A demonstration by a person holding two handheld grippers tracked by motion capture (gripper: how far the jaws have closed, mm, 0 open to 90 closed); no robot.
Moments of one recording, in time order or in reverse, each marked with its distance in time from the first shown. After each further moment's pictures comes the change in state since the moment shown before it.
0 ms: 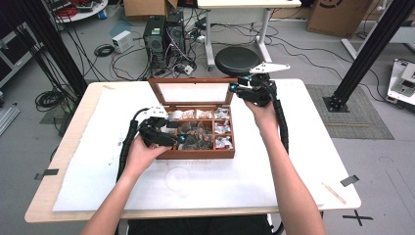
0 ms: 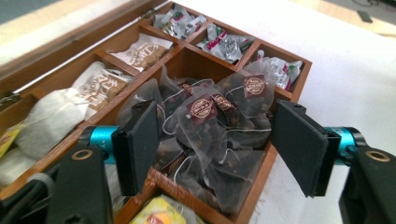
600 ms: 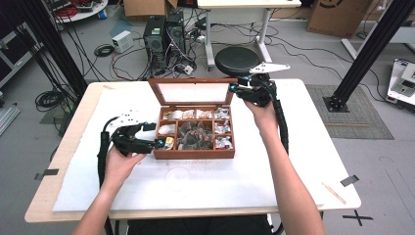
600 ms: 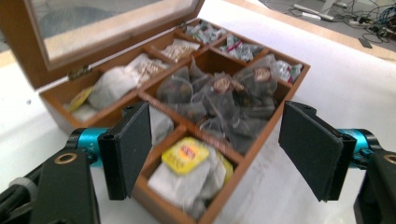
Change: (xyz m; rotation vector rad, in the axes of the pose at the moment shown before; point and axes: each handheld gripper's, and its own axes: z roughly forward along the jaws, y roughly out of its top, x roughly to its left) left arm 0.002 -0.036 -0.060 -0.165 0.076 -0.031; right arm 0.001 0.000 0.000 -0.001 0.003 0.002
